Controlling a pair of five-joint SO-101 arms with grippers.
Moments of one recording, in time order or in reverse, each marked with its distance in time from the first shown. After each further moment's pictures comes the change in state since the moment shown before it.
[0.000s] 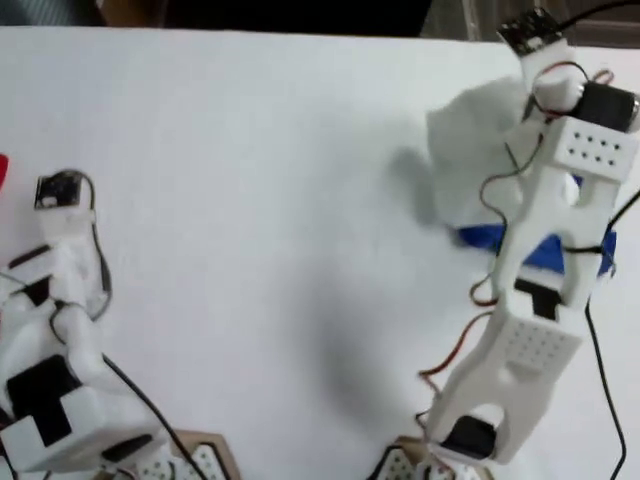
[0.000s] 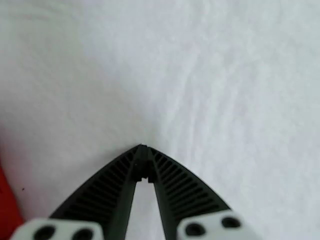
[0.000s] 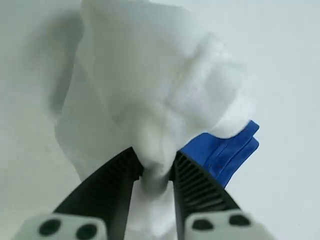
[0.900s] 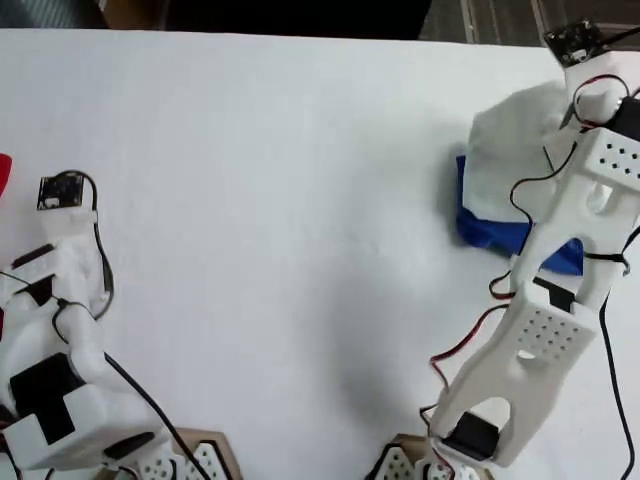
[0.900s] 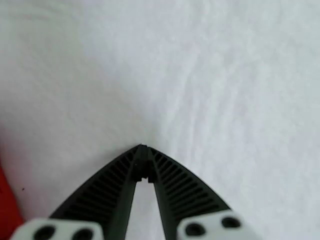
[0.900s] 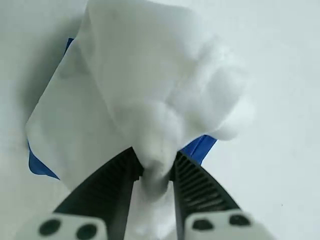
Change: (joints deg) left arm 0.0 0.0 0.0 0.0 0.0; right arm 6.1 6.6 -6.9 -3.3 2.4
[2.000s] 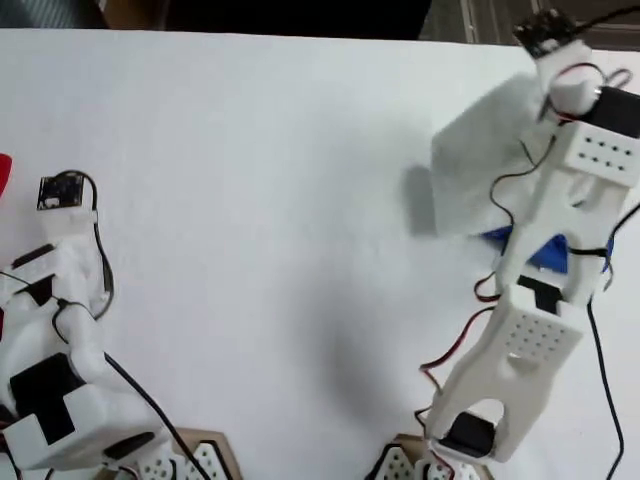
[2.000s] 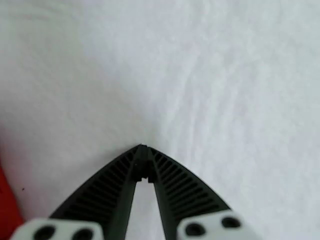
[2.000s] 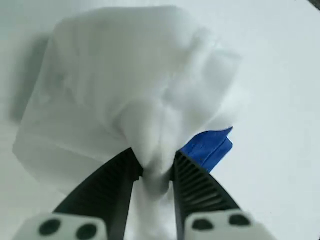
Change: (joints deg) left arm 0.0 0.0 0.0 0.0 0.0; right arm -6.1 -4.1 -0.3 3.3 1.6
